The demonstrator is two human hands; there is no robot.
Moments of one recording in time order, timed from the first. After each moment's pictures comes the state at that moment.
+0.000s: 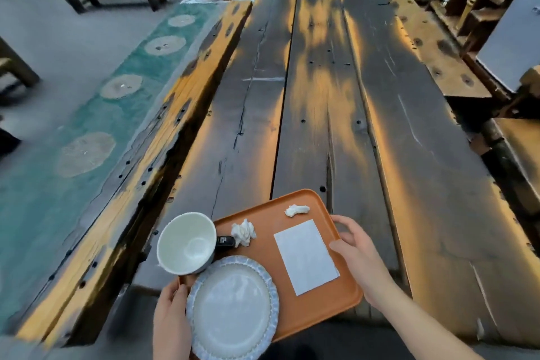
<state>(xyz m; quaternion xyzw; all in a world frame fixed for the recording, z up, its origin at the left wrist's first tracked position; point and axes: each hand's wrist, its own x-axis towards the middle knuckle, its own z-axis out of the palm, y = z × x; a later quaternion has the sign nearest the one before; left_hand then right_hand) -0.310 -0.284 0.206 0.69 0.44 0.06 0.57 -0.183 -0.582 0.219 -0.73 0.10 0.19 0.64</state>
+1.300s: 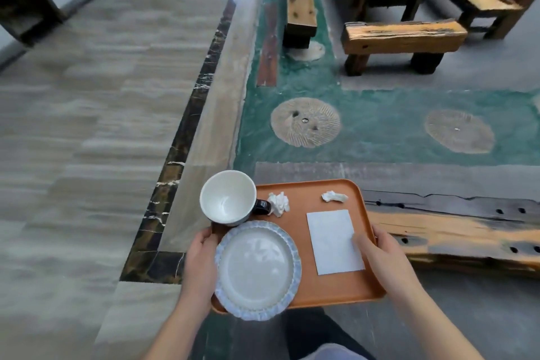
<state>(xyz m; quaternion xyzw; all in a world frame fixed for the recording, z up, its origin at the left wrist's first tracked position) -0.806 0.143 0.206 0.21 0.74 0.44 0.46 -0.496 0.167 0.215 -0.69 -0.46 0.48 0.28</state>
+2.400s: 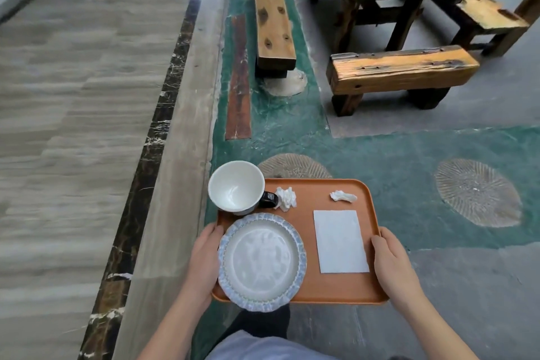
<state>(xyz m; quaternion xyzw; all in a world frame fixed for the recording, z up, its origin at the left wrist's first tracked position) -0.788 0.907 0.192 0.28 0.67 0.36 0.58 -0.472 0.887 0.203 -0.77 -0.39 0.42 0.29</state>
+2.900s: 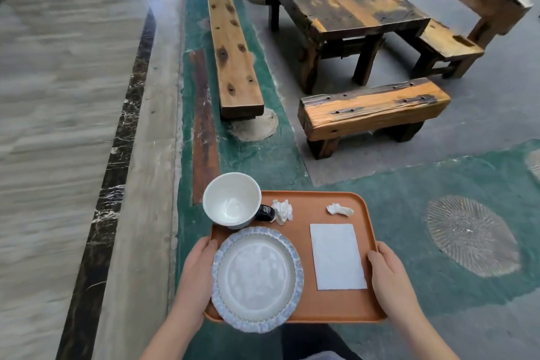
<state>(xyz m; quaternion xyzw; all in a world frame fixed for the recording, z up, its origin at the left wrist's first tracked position) -0.724 1.298 0.219 0.34 0.65 0.35 0.59 -0.419 1.234 0.211 -0.80 -0.33 0.39 0.33</state>
